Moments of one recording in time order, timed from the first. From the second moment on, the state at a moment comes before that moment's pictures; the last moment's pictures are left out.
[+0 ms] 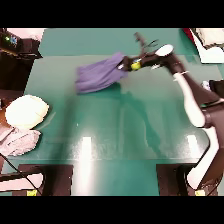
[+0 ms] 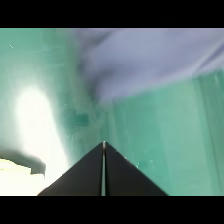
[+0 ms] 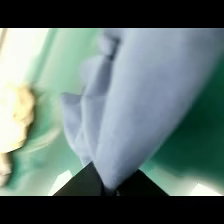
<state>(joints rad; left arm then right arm) 0.01 -1.42 1.94 1.30 -1.53 -1.44 0.16 -1.96 1.97 -0.59 1.14 1.24</state>
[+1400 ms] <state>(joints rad) 0.01 -1.42 1.94 1.12 -1.57 -1.49 -0.75 -1.61 1.97 -0.82 1.11 1.17</state>
